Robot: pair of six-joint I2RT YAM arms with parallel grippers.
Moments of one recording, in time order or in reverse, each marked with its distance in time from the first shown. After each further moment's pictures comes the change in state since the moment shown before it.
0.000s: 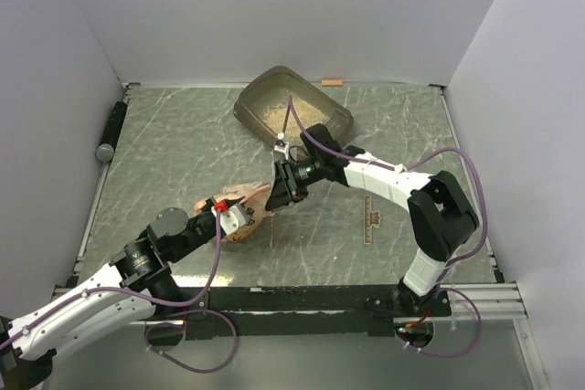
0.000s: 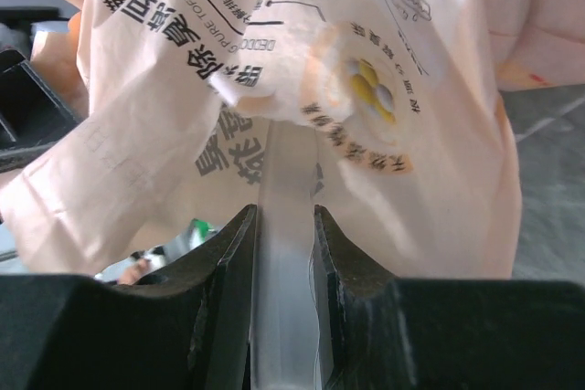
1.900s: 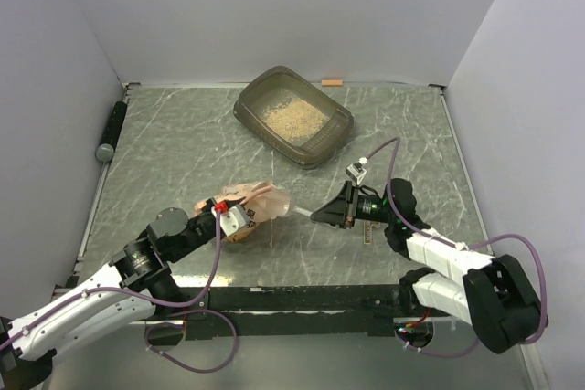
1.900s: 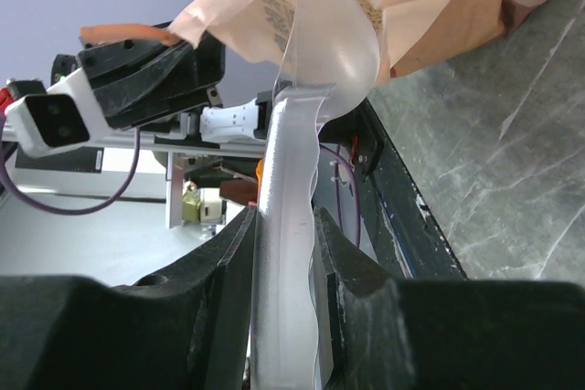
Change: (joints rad) left arm 0.001 -0.006 0.000 -0.004 0.020 0.002; right arm -0.268 -0.623 -0.920 1.040 -0.043 0.724
